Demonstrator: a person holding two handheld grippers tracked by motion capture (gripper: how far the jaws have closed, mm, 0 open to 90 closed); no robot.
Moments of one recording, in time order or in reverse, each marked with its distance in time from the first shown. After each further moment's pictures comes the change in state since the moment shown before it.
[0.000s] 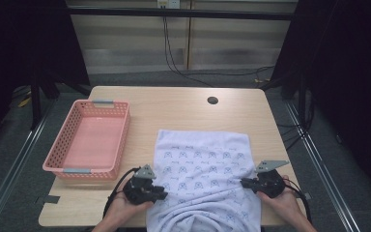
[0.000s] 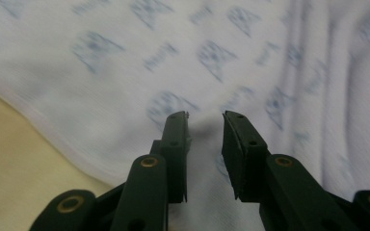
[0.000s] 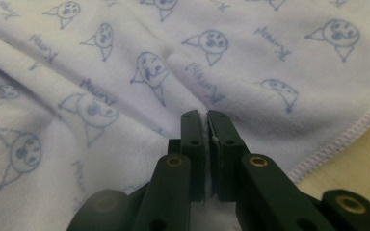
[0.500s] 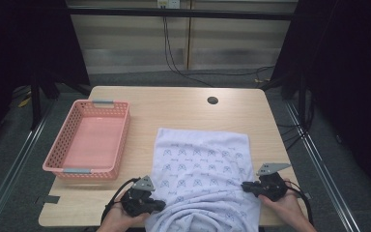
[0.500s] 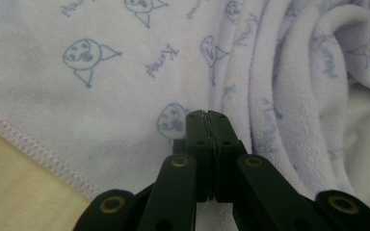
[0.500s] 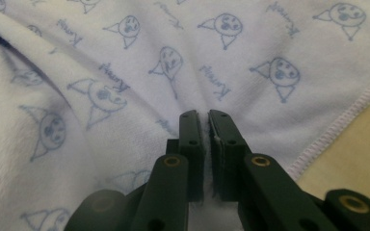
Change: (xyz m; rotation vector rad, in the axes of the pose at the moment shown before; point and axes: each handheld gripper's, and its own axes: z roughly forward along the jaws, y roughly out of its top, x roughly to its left) left arm -0.032 -0.027 -0.010 0.088 -0.097 0.045; right arm 0.008 -0.010 -0.008 0.012 0.035 0.030
